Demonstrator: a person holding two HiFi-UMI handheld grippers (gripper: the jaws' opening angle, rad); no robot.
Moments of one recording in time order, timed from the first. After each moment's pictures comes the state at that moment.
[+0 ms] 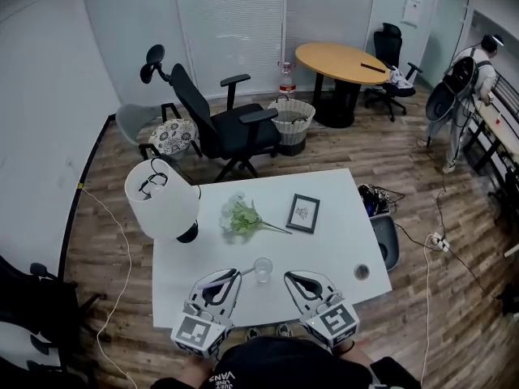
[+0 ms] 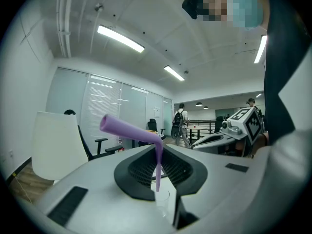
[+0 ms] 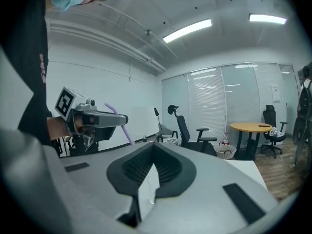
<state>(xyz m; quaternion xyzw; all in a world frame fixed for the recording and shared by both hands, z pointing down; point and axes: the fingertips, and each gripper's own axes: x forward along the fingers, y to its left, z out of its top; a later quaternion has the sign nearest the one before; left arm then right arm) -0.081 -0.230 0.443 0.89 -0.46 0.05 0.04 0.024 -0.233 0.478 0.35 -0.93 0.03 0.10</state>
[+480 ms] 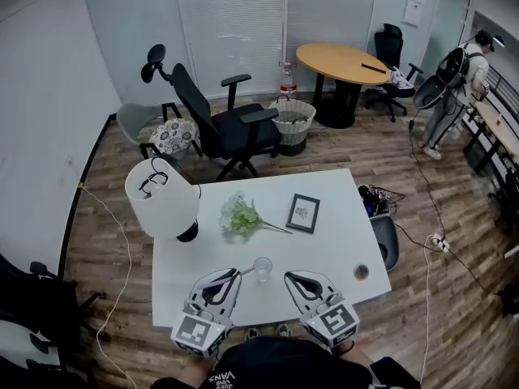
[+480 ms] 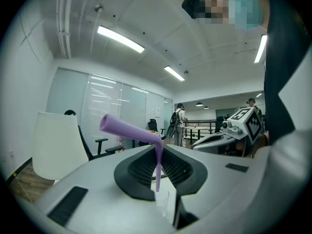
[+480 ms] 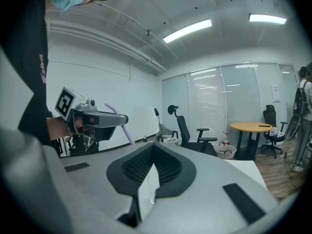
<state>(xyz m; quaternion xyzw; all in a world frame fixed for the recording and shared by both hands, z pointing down) -0.080 -0.228 0.442 0.89 -0.46 0.05 0.03 0.024 -0.230 0.476 0.34 -0.93 0.03 0.11</state>
